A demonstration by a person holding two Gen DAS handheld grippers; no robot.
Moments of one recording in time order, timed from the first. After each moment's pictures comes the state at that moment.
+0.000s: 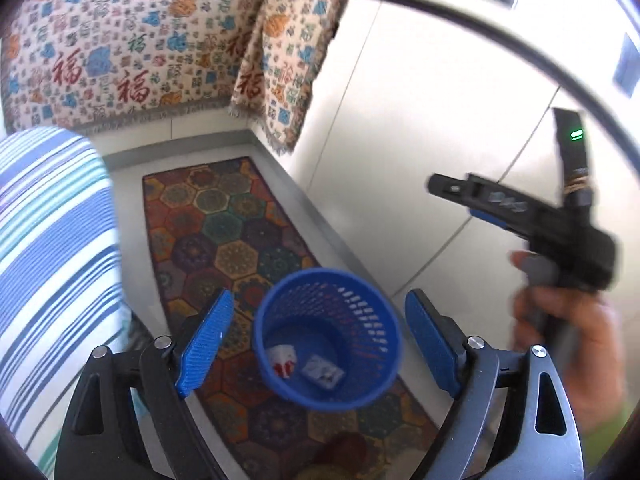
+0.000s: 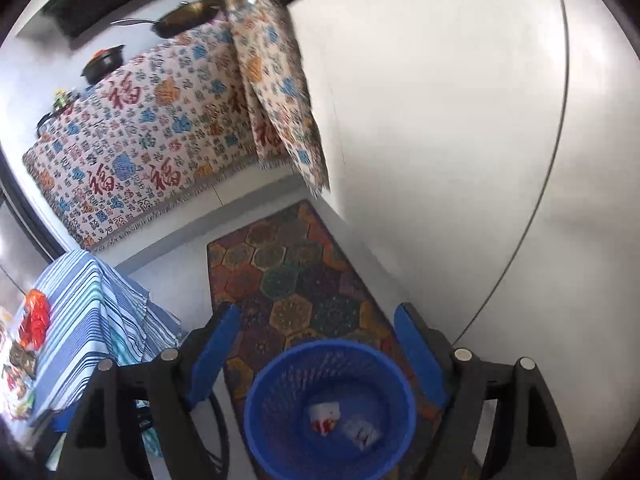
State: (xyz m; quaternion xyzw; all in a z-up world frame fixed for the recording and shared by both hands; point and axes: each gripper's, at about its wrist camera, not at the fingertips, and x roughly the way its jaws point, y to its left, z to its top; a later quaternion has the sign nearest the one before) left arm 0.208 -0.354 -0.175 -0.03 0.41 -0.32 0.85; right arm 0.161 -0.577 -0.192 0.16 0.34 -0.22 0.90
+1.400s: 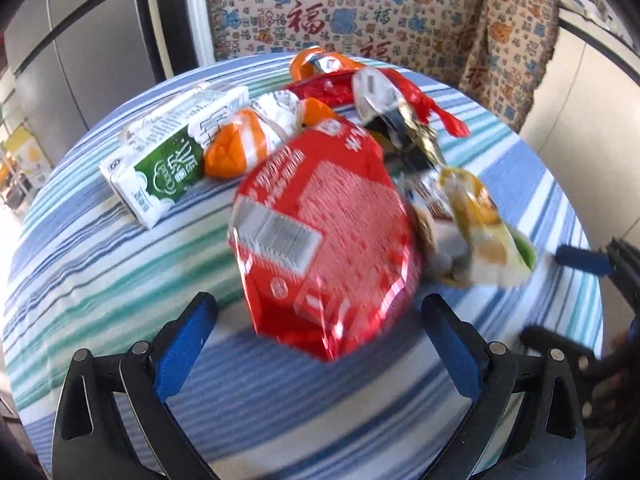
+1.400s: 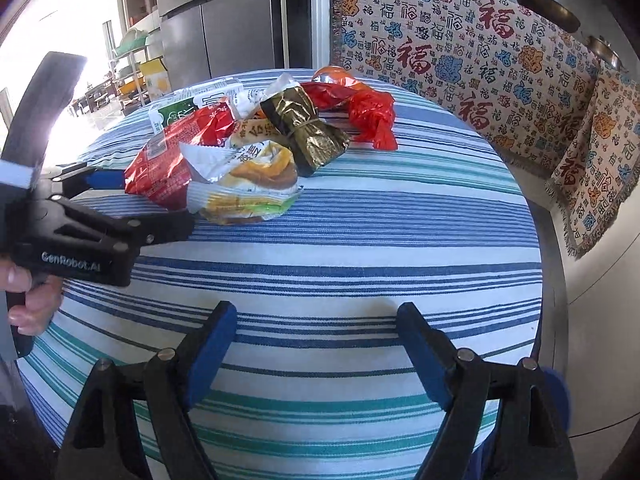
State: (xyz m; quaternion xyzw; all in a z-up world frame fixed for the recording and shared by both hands) left arm 0.235 -0.016 -0.212 0.02 0.46 -0.03 0.89; right arm 0.205 -0.187 -0.233 -0.08 0.43 0.16 0.89
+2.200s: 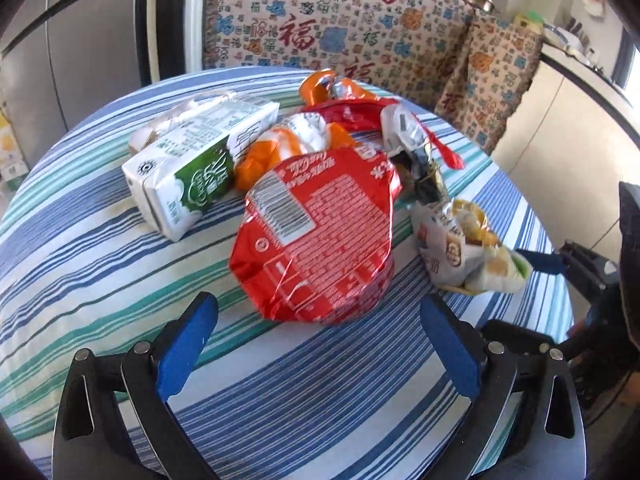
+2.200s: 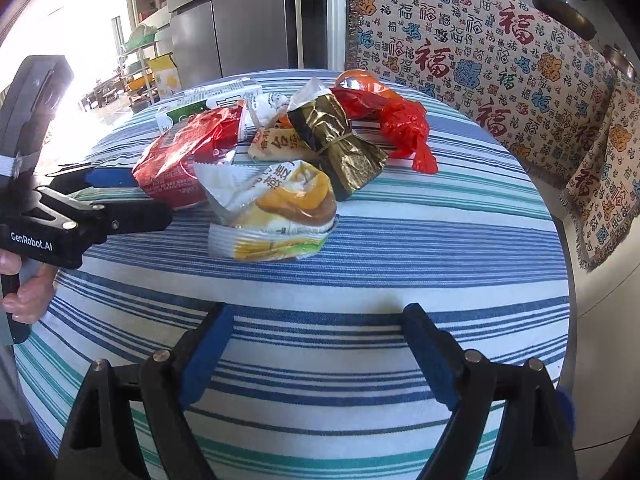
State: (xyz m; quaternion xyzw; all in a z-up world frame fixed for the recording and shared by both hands) left arm 0.234 0.029 -0.204 -0.04 0.43 -0.11 0.90; right arm 0.231 -0.159 -0.234 -0.09 0.43 0.18 0.88
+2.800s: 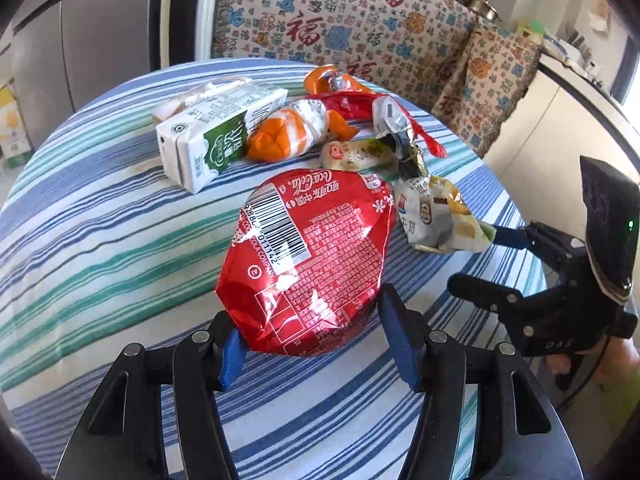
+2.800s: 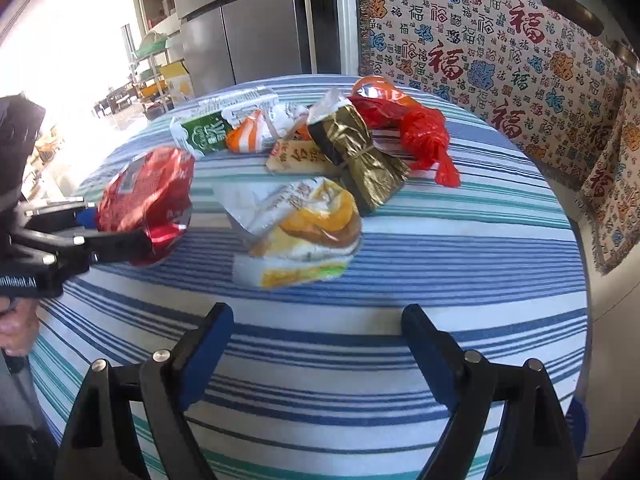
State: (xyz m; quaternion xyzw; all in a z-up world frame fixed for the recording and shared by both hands) left arm 0.193 0.036 -0.197 -0.07 0.45 -0.10 0.89; right arm 0.242 -0.151 -0.223 -0.05 0.42 0.22 0.88
